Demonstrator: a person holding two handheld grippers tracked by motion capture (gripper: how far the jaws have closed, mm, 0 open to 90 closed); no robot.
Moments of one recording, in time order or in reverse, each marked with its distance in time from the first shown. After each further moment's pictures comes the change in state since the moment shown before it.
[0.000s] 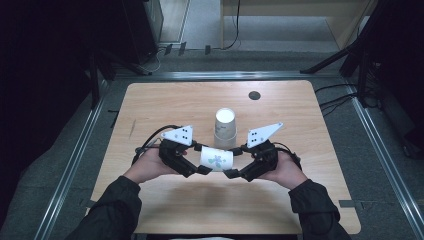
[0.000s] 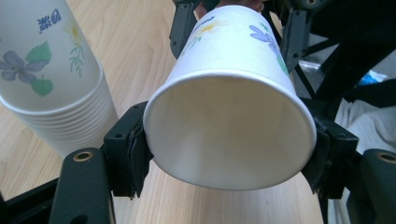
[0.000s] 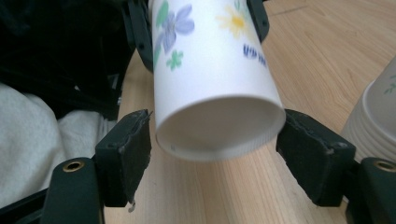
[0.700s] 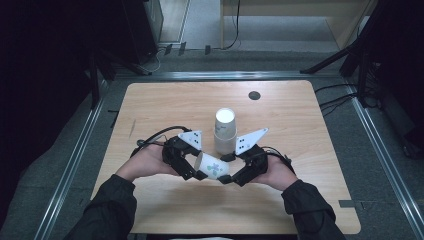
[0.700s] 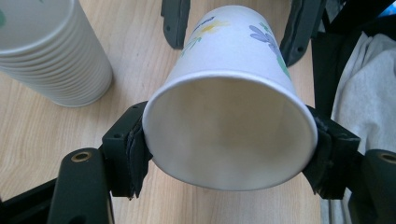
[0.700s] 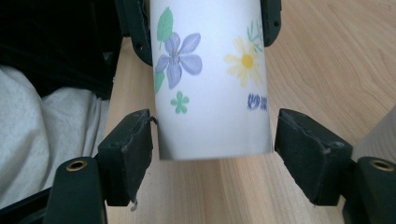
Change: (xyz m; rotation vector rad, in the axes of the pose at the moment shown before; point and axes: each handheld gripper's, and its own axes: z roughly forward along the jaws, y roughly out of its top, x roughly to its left) left arm 0.000 0.009 0.017 0.312 -0.013 -0.005; right arm -0.002 -0.007 0.030 0.093 0.016 -0.031
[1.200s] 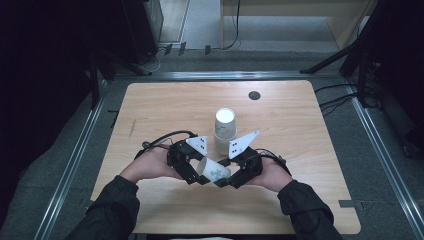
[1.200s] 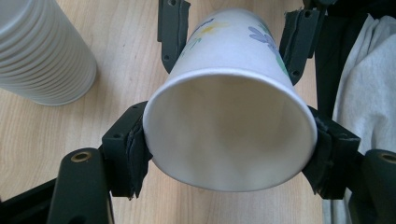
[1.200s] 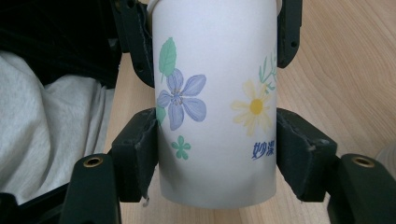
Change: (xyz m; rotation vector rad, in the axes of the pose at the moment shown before) left arm -0.003 0.002 0.013 0.041 -0.013 0.027; right arm 0.002 0.001 0.014 0.056 0.029 -0.012
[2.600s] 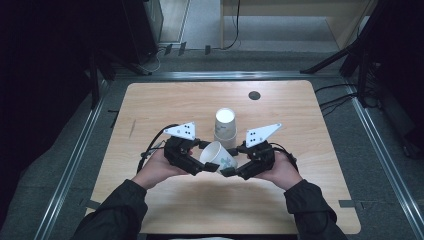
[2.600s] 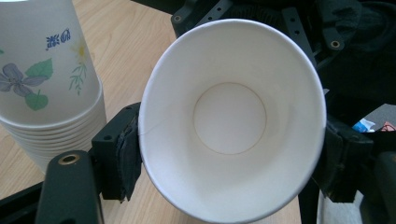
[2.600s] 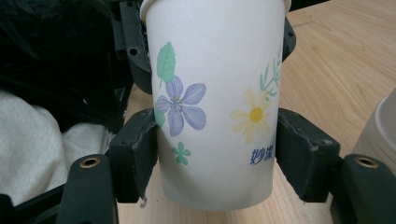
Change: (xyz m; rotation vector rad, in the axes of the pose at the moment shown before) left arm 0.001 -0.009 -0.014 -0.481 0.005 -0.158; right arm -0.002 -0.001 -0.037 -0.215 -0.012 0.039
